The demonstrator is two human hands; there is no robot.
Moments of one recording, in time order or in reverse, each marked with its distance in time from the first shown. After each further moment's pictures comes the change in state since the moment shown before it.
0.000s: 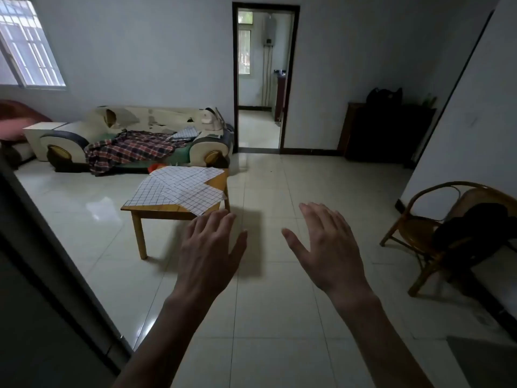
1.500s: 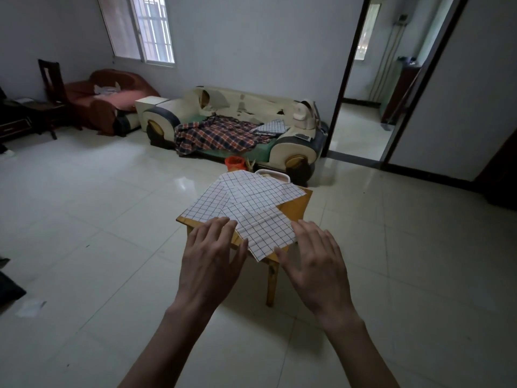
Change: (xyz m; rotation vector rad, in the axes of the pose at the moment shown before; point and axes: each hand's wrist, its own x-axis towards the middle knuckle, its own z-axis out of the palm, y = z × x) left_hand 0.339 -0.338 0.199 0.256 0.087 -0.382; right_hand 0.473 -0.106 0.368 0.259 -0.126 -0.328
